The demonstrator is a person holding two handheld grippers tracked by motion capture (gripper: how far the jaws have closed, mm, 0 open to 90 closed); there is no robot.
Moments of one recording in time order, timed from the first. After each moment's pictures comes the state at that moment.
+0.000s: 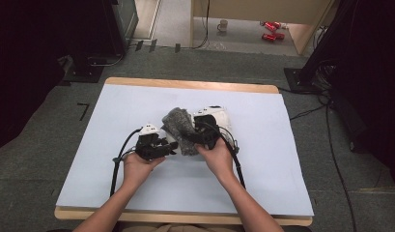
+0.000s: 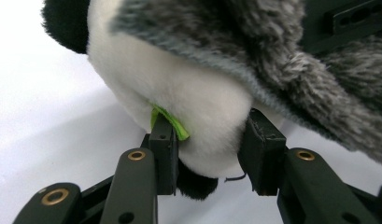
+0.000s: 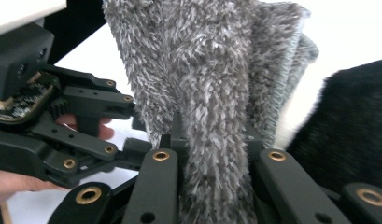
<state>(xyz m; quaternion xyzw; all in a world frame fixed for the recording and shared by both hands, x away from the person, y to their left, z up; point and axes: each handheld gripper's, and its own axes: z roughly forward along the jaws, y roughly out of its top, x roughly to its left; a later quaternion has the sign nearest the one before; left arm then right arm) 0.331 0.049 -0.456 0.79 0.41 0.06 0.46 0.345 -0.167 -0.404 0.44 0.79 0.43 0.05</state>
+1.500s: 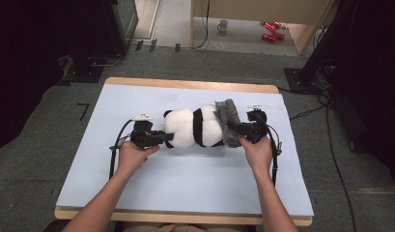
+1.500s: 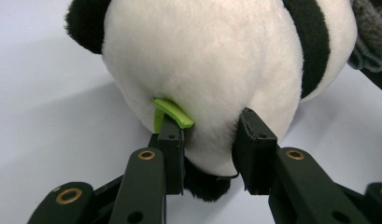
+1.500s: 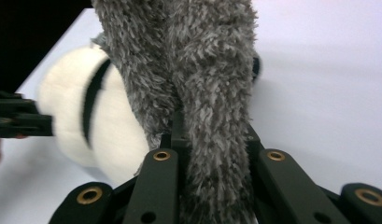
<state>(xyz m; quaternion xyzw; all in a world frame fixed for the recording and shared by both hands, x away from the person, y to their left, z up) 0.373 0.069 -0.456 0.78 0.41 0.00 0.46 0.352 -0.304 -0.409 0.58 0.69 0.43 0.08</state>
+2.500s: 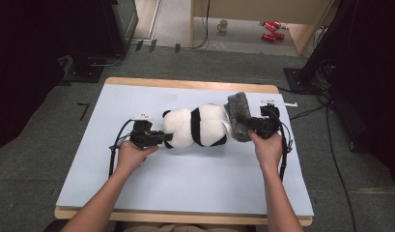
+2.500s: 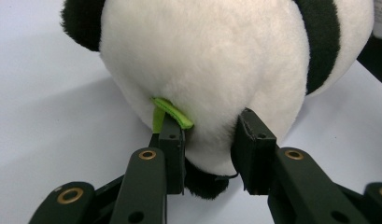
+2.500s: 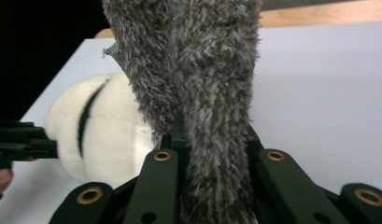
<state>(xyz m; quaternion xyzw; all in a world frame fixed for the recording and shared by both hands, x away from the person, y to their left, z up) 0.373 0.071 -0.459 0.79 0.41 0.00 0.46 0.352 -0.327 -0.386 0.58 0.66 0.46 0.08</state>
